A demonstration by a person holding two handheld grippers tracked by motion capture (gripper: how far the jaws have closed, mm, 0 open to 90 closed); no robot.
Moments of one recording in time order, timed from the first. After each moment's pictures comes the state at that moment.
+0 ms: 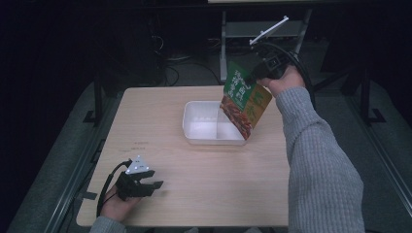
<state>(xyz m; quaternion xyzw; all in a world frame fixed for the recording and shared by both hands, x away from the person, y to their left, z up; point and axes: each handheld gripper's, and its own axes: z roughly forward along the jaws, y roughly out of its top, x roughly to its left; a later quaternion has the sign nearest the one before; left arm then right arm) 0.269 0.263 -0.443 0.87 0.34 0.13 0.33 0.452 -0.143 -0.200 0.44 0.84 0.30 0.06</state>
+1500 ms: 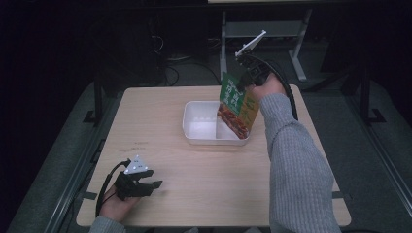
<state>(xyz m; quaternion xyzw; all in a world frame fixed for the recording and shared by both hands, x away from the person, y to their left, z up) 0.268 0.266 -0.441 0.87 0.35 0.13 0.33 0.482 -0.116 -0.246 0.46 0.85 0.25 0.08</state>
